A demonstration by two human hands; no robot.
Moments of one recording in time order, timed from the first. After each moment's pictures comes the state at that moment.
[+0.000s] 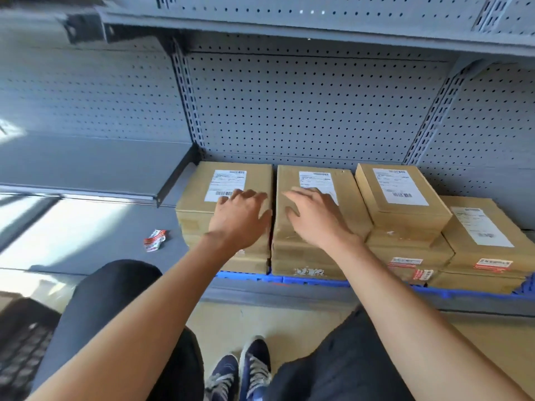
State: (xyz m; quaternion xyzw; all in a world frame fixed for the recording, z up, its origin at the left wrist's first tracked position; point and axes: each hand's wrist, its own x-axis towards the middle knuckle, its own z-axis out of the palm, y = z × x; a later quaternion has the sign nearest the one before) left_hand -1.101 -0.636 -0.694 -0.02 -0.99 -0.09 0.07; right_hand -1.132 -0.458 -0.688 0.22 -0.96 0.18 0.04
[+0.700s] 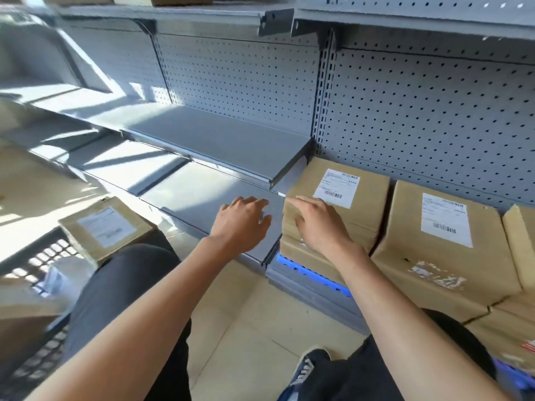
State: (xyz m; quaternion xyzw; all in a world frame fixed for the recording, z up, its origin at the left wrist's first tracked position) left_hand -1.001 -0.795 -0.703 0.20 -0.97 -0.09 0.05; right_hand -1.105 -0.641 -0.711 0.41 -0.89 0.19 0.00
